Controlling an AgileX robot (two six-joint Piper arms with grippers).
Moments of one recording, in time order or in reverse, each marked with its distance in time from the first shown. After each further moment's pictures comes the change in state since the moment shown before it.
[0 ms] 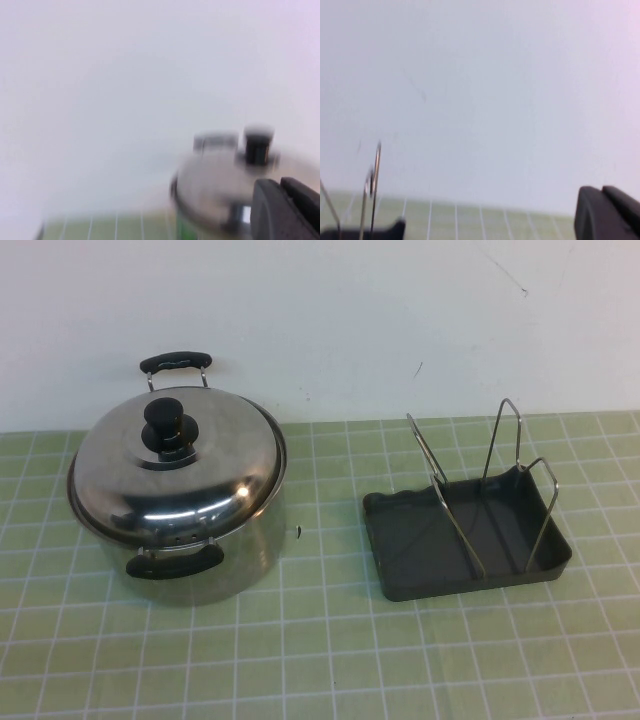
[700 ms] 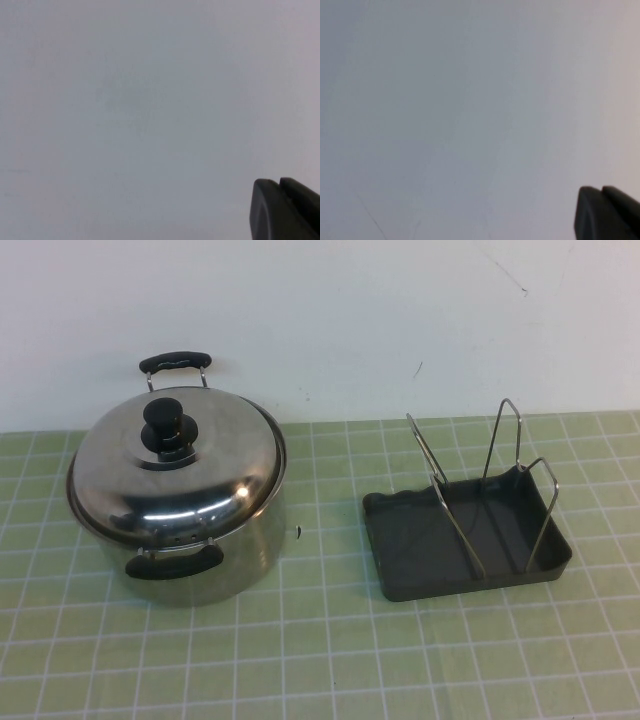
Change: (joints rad) right arm 0.000 0.000 -0.153 0.007 -0.218 -0.094; left arm 0.000 0.000 -0.142 -0.100 -0.190 0.021
